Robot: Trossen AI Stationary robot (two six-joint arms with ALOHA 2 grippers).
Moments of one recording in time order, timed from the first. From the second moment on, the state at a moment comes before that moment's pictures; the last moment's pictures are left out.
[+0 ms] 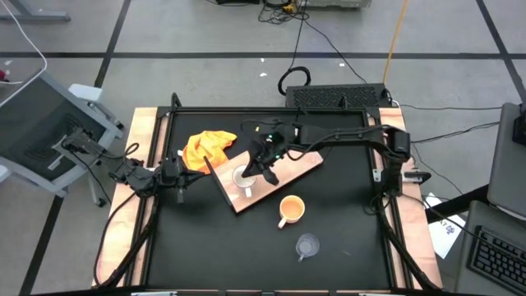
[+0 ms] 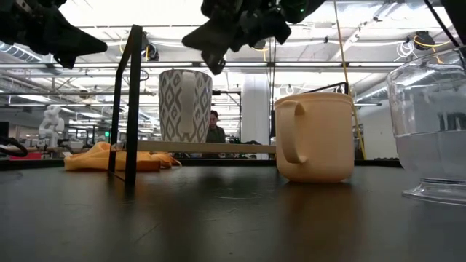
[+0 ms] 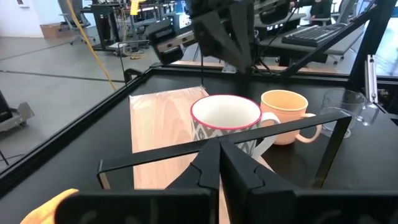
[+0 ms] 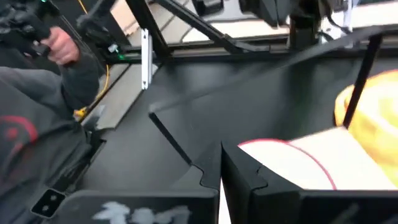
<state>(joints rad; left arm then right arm) -0.53 0.36 0.26 -0.12 -0.72 -0.15 -0.18 1.88 1.46 -0.14 -0.68 -0.01</state>
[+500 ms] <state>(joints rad) -0.53 0.37 0.26 -0.12 -0.72 -0.16 -0.24 1.91 1.55 -0.32 -0.56 -0.05</state>
